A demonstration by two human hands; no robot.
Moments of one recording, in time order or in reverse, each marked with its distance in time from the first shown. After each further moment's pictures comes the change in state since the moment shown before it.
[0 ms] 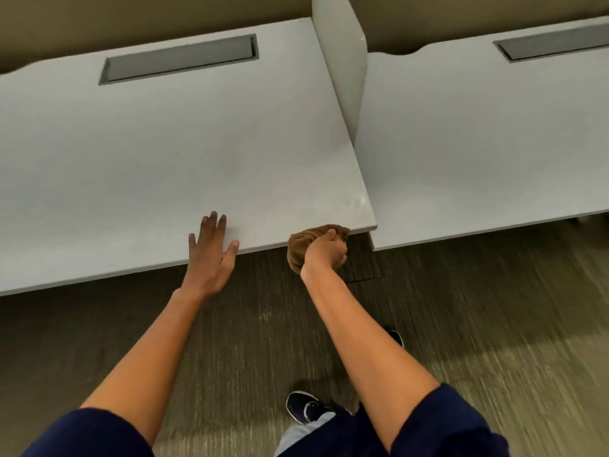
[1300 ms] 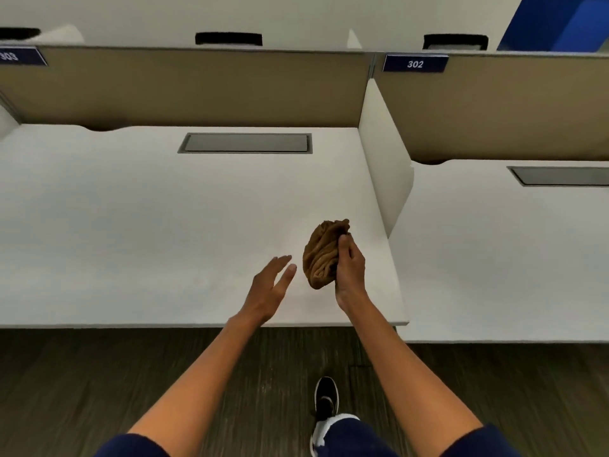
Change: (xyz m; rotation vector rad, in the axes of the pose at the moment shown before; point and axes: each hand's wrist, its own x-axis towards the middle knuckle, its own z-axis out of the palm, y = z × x) left_hand 0.038 0.054 -0.061 -0.648 0.079 -0.028; right_hand -0.031 -0.089 0.059 0.040 -0.592 -0.481
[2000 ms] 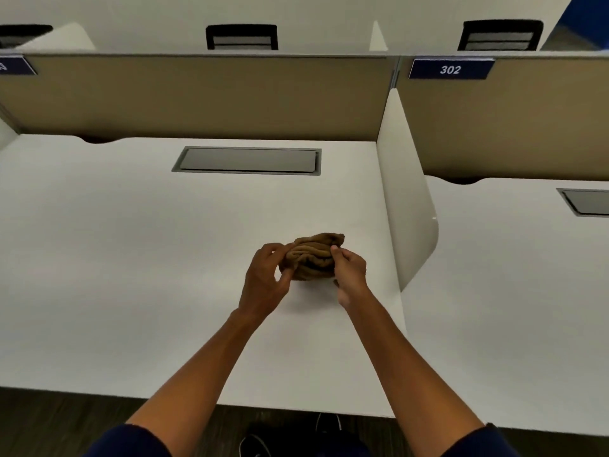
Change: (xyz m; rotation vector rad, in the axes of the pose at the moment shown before) left_hand 0.159 0.044 -0.010 0.284 0.375 0.380; right_hand 0.171 -0.032 0.033 -0.159 -0.004 0.233
